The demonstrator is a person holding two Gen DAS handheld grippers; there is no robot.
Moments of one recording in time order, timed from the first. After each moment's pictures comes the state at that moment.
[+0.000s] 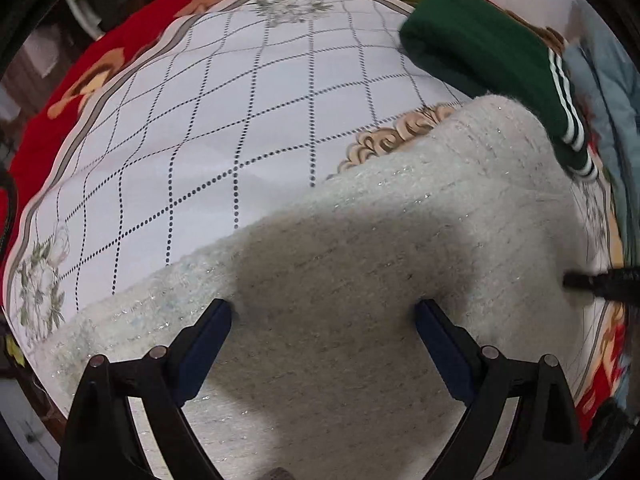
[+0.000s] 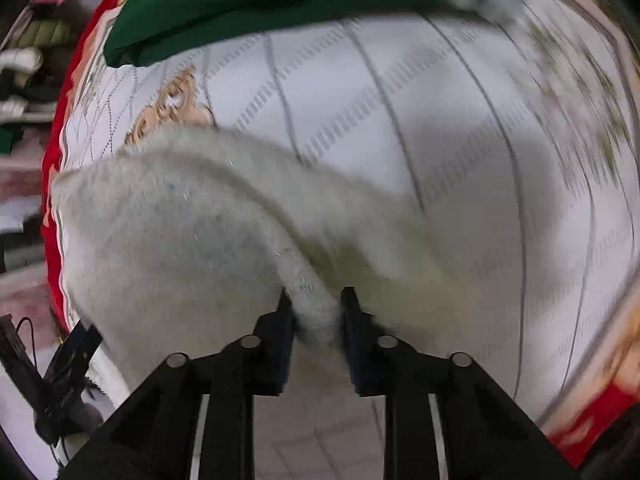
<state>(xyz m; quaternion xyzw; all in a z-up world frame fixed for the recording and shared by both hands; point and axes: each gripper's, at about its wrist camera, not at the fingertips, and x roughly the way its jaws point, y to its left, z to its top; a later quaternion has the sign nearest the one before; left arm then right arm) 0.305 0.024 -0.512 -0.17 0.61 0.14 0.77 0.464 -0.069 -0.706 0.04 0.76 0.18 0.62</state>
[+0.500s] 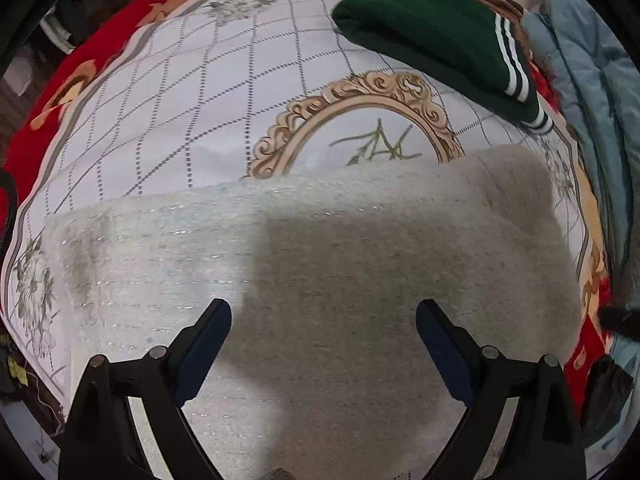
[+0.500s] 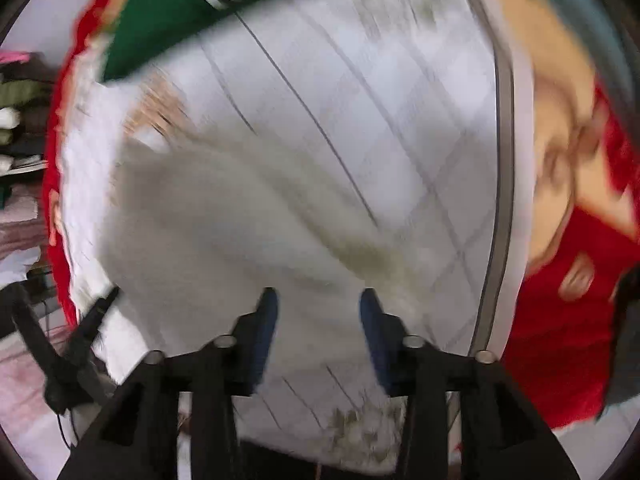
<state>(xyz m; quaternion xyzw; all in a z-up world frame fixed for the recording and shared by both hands) 0.288 -0.022 -0.488 -0.16 0.62 0.09 0.76 0.379 -0.152 -0.613 0.07 0.74 0.10 0.66</state>
